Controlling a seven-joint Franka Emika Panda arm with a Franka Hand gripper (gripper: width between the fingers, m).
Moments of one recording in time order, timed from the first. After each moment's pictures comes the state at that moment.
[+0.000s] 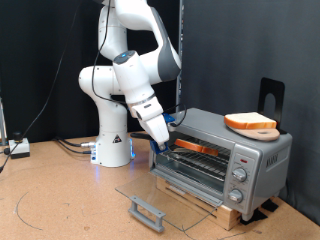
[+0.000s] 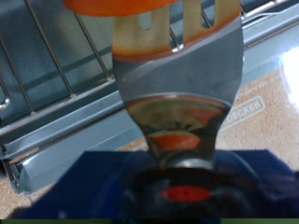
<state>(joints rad) -0.26 -0.46 0.33 -2.89 0.80 2.42 -1.27</state>
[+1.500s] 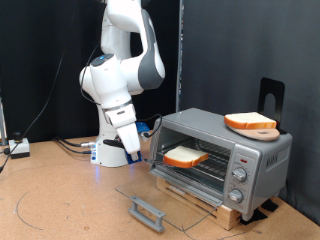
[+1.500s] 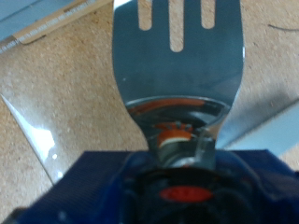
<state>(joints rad) -0.46 -0.35 0.30 -2.83 0.67 2.47 -1.35</state>
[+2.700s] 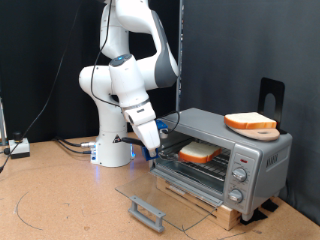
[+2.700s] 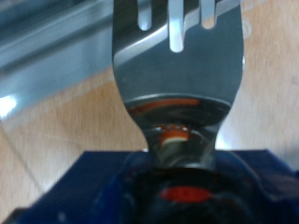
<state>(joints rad) -0.41 -0.39 0.39 -2.88 0.69 2.51 -1.25</state>
